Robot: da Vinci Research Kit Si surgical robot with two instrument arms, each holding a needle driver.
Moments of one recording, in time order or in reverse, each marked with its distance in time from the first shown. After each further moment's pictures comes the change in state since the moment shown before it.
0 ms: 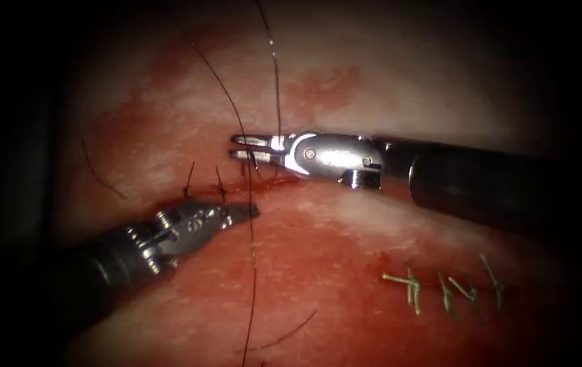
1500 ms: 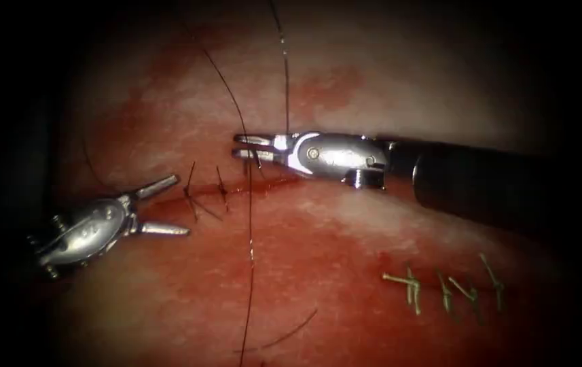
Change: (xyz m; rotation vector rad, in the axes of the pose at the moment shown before) right arm 0.000 0.000 0.000 -0.020 0.014 0.008; left arm 0.000 -0.003 -0.009 -0.240 0.437 0.146
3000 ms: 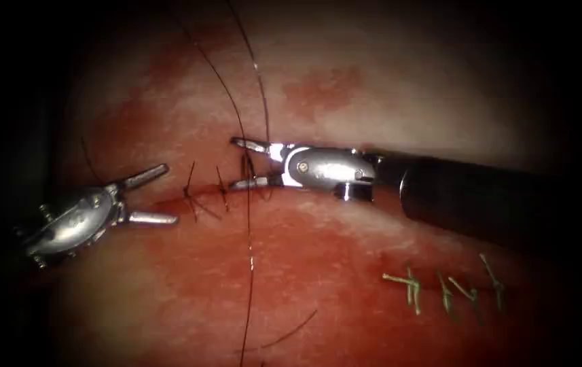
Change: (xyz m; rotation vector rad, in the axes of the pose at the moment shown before) right arm -0.001 -0.002 0.001 -0.043 0.037 0.021; left arm 0.001 -0.002 -0.003 0.041 0.016 -0.018
